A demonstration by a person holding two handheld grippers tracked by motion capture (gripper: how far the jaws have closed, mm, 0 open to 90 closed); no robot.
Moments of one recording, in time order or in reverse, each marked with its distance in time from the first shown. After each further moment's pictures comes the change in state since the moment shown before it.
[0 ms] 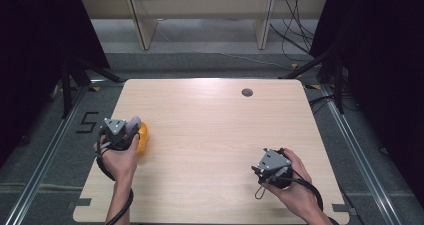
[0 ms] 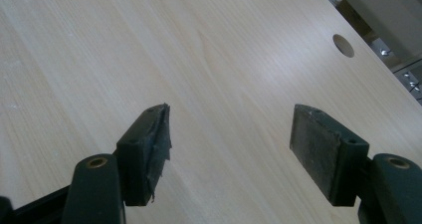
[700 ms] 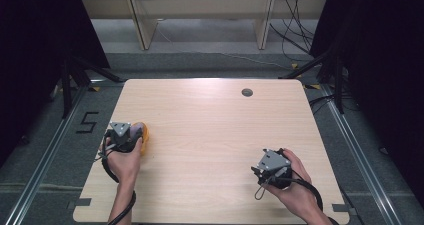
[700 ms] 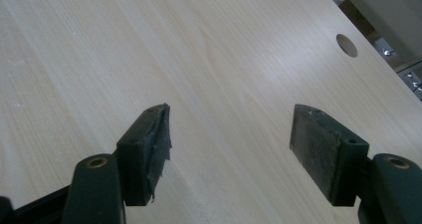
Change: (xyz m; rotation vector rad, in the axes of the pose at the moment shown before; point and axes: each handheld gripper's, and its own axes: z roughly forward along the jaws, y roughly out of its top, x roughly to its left) left arm -0.003 -0.014 0.013 0.043 -0.003 0.006; right arm 0.001 0.000 0.001 -0.002 0.000 0.003
